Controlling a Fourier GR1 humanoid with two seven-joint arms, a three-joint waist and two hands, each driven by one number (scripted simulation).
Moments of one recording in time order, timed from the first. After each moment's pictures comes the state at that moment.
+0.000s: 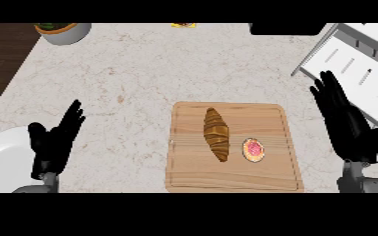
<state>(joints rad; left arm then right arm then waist) -0.01 0.29 0.00 -1.33 0.14 0.09 0.09 -0.06 -0.28 -0.03 -1.60 -0.27 -0.06 0.08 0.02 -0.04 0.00</state>
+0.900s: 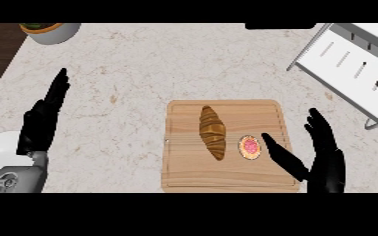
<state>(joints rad) -0.12 0.37 -0.02 -1.44 -0.05 0.16 0.04 0.18 -0.08 0.19 -1.78 0.31 -0.67 0.34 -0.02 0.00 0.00</state>
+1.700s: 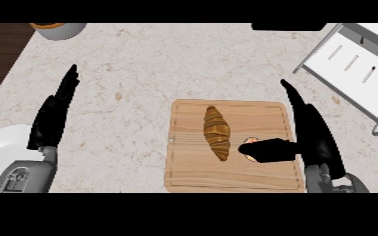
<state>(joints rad) -0.15 0.34 -0.04 -1.44 -0.08 0.16 0.06 -0.21 -0.26 0.34 -1.93 0.50 -0.10 1.13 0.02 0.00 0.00</state>
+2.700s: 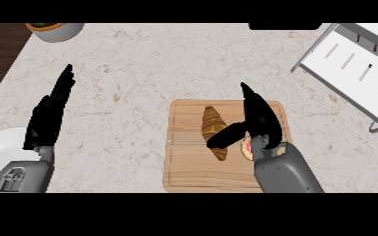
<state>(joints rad) -0.15 0.34 -0.01 -1.43 -0.09 0.15 0.05 -0.37 -0.03 0.34 -1.60 0.54 0.03 1.20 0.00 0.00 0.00</state>
